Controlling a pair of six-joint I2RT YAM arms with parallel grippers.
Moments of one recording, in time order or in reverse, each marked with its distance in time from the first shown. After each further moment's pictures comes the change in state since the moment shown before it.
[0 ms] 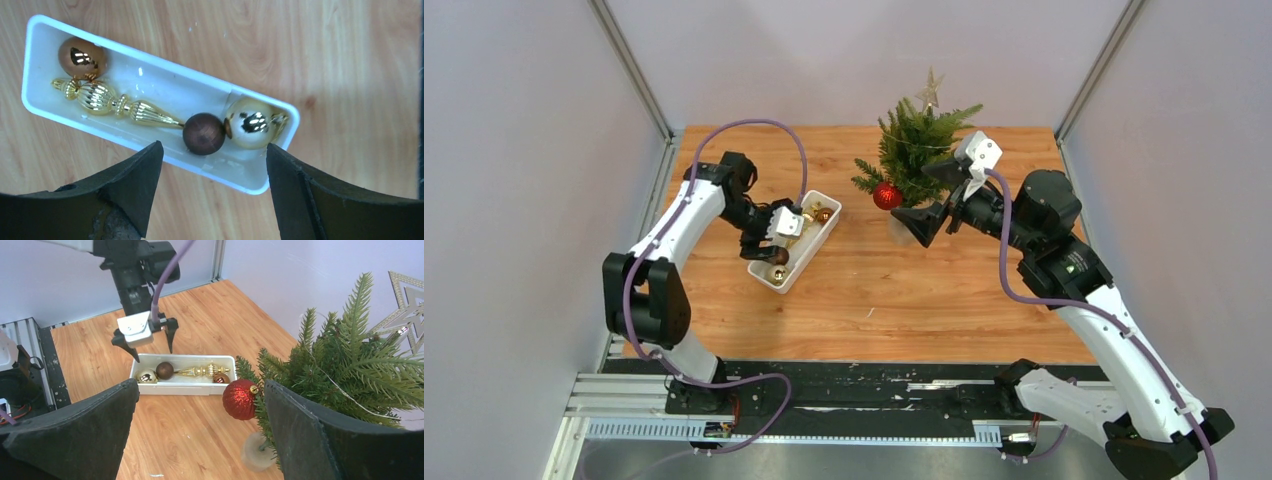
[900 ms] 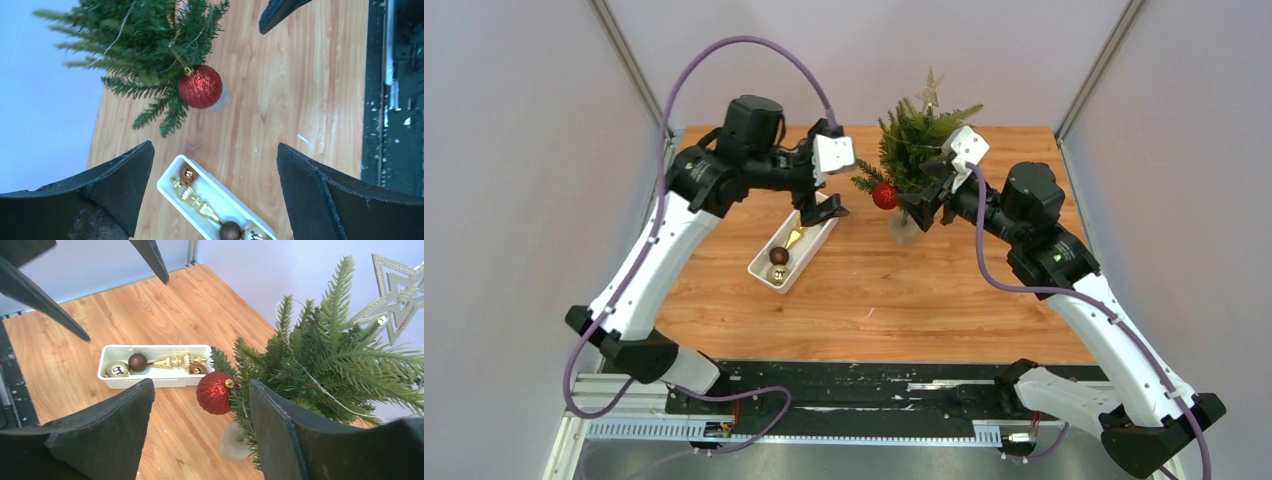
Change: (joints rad) left arm -0.436 -0.092 0.528 0.228 -0.076 -0.814; right arm 0.000 0.060 0.004 0.001 0.104 -0.075
